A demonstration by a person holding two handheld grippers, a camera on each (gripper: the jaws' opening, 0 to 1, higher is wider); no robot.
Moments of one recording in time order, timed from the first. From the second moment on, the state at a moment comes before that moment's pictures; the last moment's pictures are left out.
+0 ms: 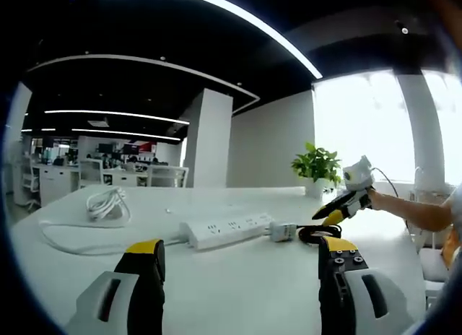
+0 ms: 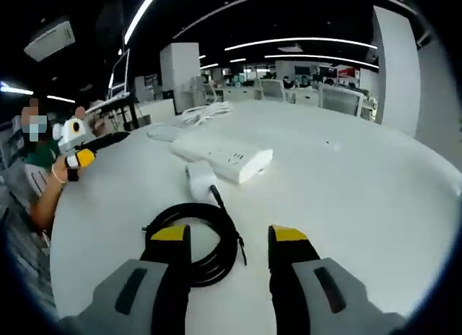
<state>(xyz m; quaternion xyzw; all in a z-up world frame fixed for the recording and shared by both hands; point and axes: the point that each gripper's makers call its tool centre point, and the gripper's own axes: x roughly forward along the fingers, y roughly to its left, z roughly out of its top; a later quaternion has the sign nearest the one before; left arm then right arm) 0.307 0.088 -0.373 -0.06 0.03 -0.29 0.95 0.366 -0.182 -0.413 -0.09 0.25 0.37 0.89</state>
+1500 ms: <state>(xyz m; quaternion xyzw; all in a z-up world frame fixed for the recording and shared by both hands) 0.308 0.089 -0.372 -0.05 0.03 -0.29 0.95 0.380 -0.176 -0.402 -0.39 0.33 0.24 0.83</state>
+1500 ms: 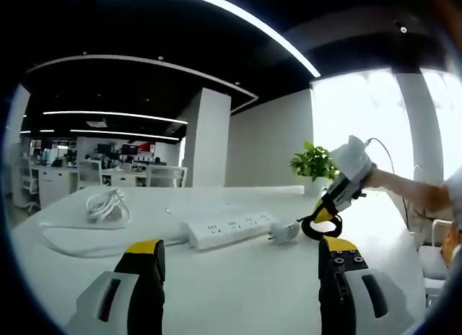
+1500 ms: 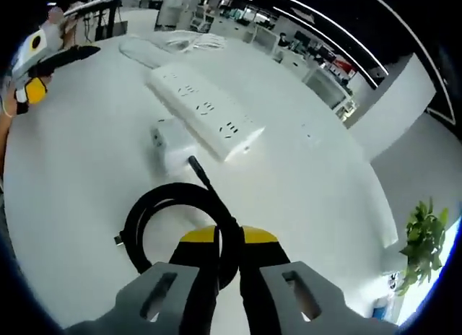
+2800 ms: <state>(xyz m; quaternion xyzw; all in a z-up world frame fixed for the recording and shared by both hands) 0.320 0.030 -0.359 0.01 0.01 -0.38 0.93 0.401 -0.167 -0.292 -0.67 0.27 0.10 0.68</state>
